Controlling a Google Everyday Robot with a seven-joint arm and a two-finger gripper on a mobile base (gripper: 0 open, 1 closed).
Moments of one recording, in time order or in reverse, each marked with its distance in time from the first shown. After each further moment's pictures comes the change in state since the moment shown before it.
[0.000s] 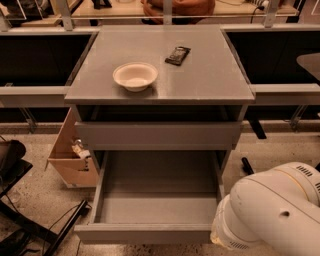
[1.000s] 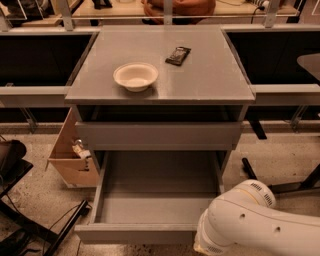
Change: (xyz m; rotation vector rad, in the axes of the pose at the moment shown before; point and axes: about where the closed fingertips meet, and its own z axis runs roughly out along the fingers) arm -0.014 0.008 0.109 -0.090 -0.037 0.026
